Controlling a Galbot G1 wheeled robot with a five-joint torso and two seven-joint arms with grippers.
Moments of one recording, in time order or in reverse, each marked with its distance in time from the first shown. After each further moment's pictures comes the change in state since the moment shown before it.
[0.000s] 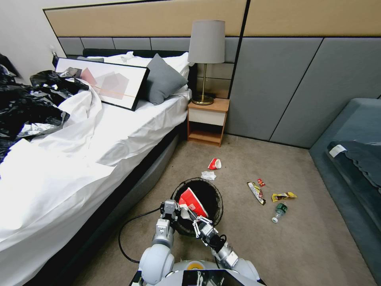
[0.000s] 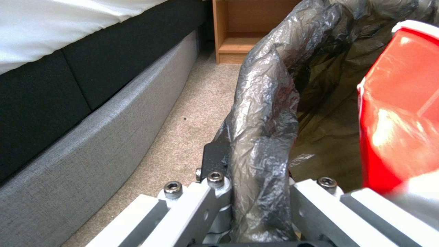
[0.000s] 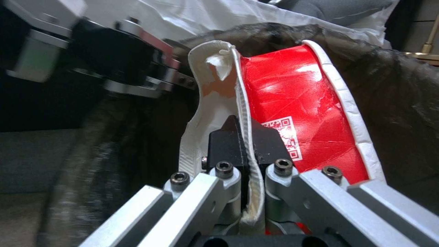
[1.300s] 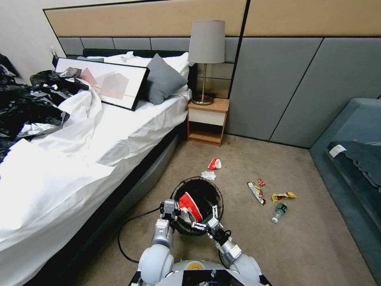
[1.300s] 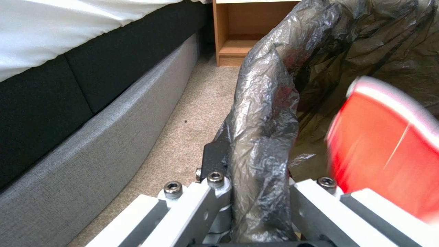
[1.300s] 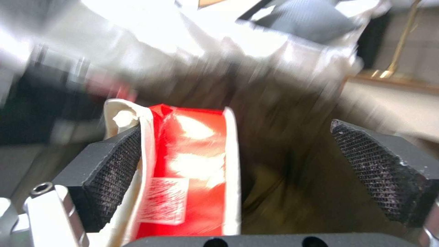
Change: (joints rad) left arm 0.003 0.007 0.000 -0.010 0.000 0.000 -0.001; right arm -0.024 -0.007 0.036 0.120 -0.001 -0.025 0.032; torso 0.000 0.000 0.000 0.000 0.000
